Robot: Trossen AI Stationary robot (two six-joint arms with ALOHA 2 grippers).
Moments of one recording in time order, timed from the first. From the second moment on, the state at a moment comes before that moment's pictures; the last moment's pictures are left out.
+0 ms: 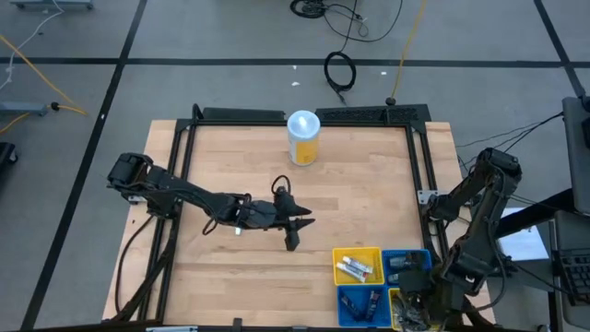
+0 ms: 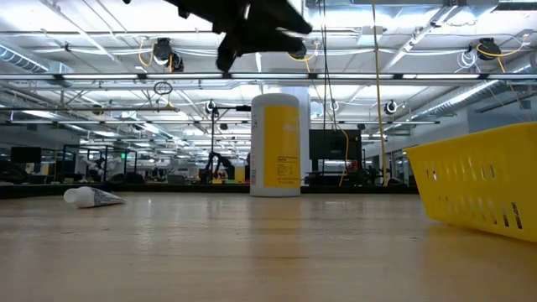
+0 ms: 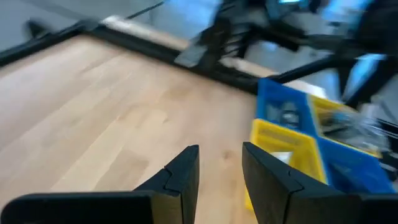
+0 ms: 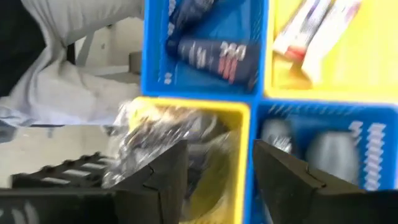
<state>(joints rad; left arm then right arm) -0.25 1.65 1.04 0.27 -0.35 -0.40 1.11 1.39 1.11 -0.91 0.14 1.06</state>
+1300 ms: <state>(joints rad) -0.49 1.52 0.95 -0.93 -0.29 -1.86 0.73 1.39 1.11 -0.91 0.31 0.43</state>
